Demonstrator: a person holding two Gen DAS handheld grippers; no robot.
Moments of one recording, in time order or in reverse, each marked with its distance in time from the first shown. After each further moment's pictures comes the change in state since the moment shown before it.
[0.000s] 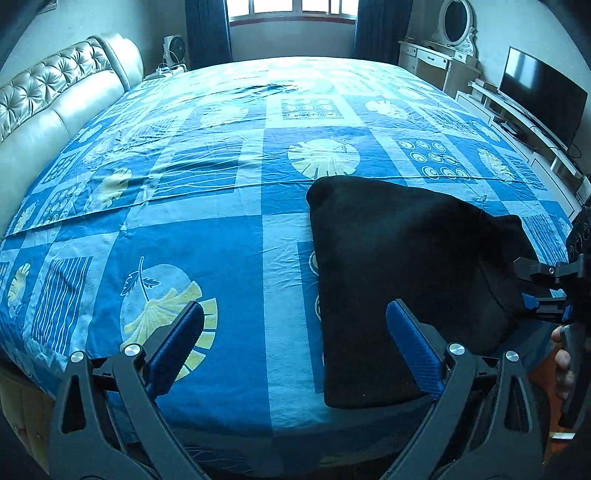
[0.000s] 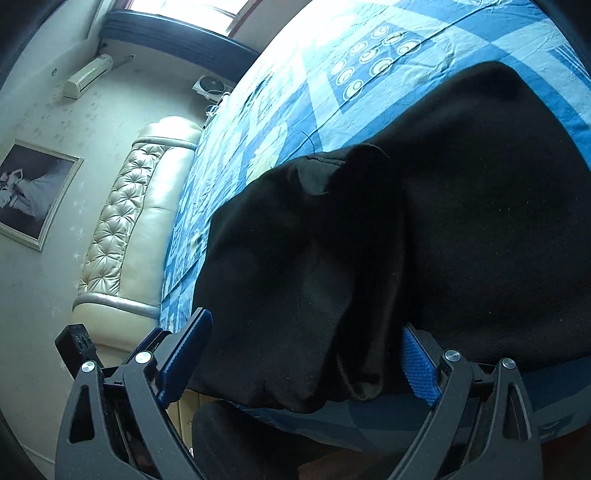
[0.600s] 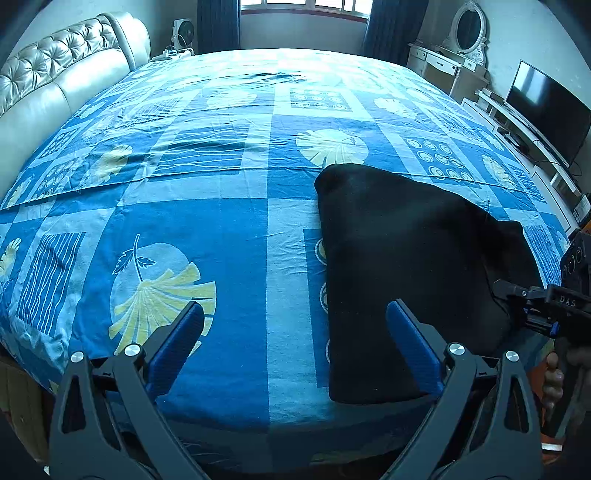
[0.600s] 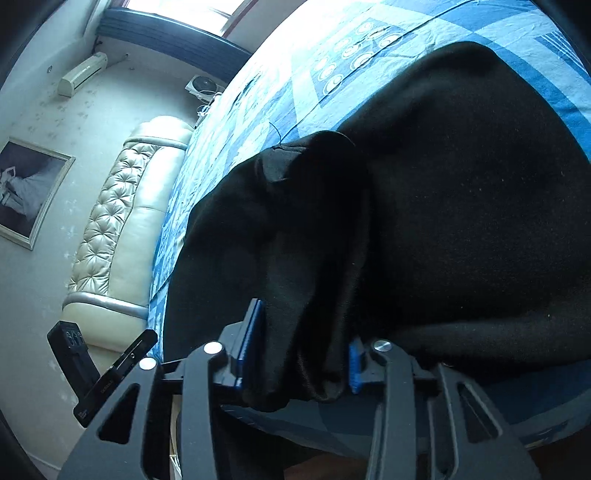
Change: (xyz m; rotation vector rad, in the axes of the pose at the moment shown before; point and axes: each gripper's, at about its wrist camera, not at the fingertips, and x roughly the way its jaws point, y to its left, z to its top) left arm 0.009 0.014 -0.008 -0.062 0.026 -0.031; right arm 0.003 -0.017 -0.005 -0.006 -0.011 -0.020
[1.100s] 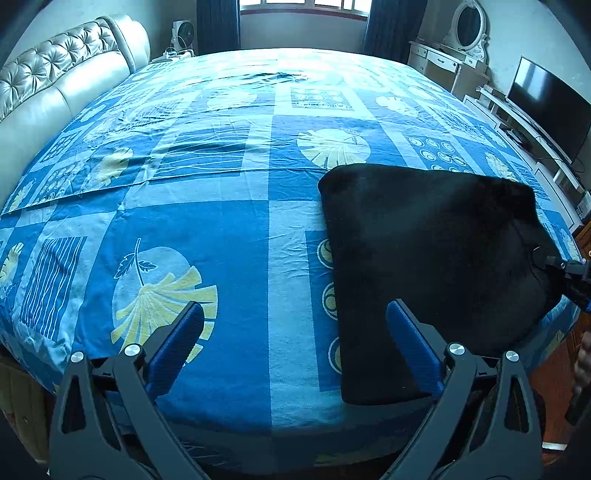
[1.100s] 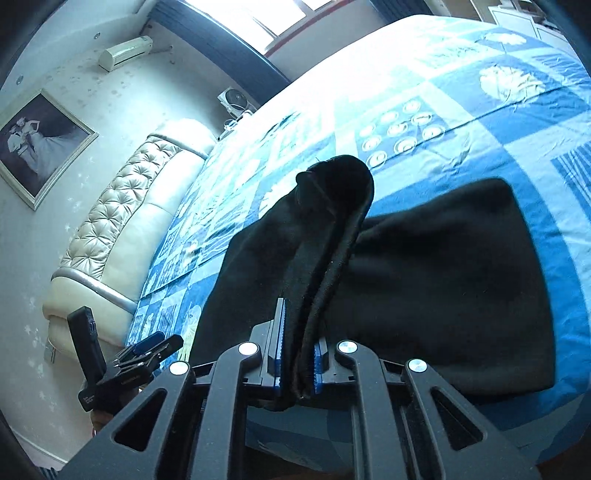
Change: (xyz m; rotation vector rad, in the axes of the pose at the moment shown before) left arm 0.004 -0.001 0.003 0.011 0.002 0.009; right arm -0.056 0.050 0.015 -0.225 -0.150 -0.051
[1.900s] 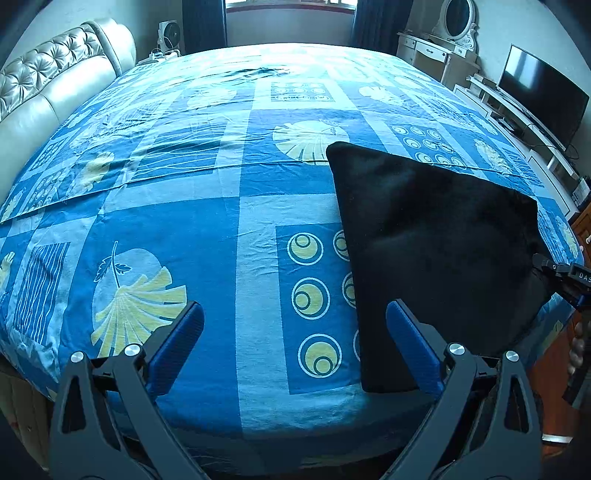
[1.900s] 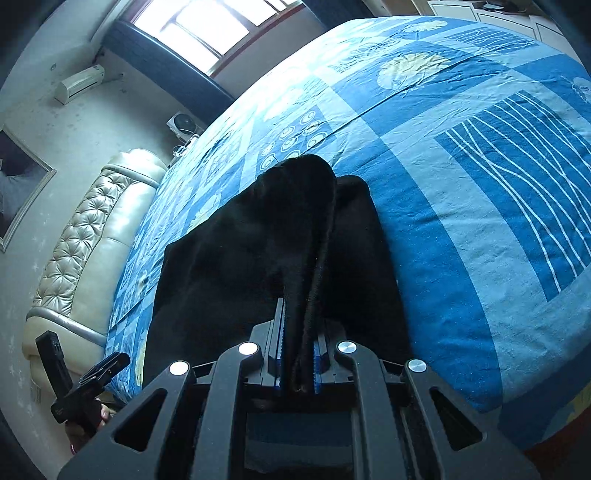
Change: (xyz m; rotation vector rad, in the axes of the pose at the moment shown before) left arm 0.010 -0.026 -0.001 0.035 0.021 -0.022; right arm -0.024 -0.089 -0.013 0.136 -0.048 -0.142
